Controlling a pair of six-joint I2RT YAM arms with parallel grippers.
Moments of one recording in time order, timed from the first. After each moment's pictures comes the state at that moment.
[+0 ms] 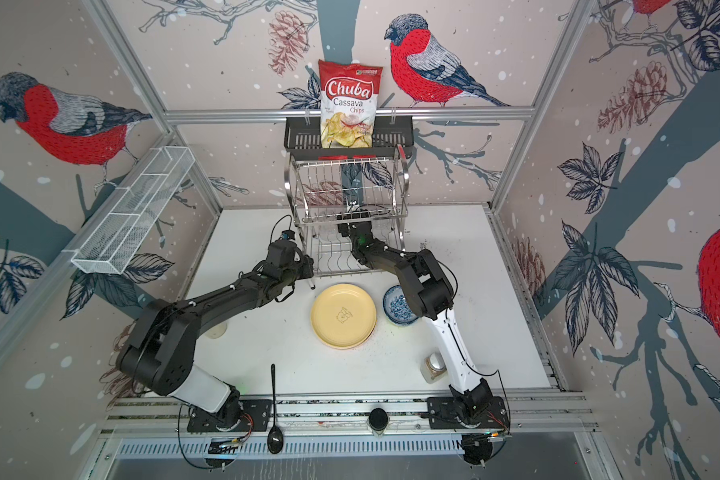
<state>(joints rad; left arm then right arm) -0.43 1.57 0.88 0.04 -0.03 -0.49 0.64 2.38 1.71 0.44 0.32 0.05</state>
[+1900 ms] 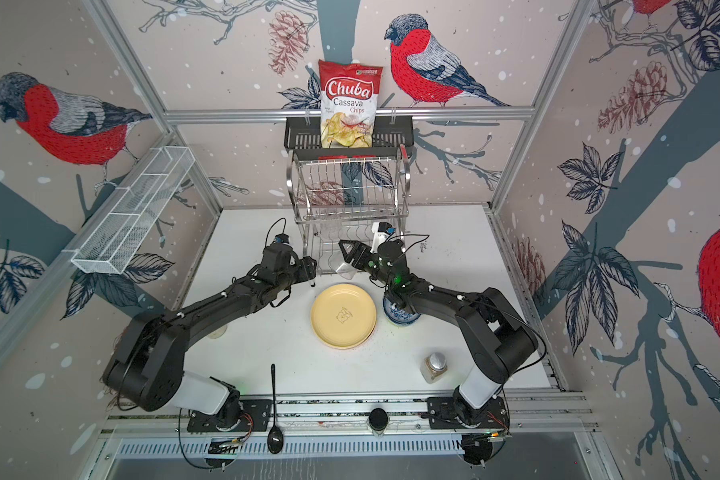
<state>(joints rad) -0.43 1.44 0.81 -0.02 -0.05 -0.56 0.69 1.63 0.85 0.63 -0.15 0.90</state>
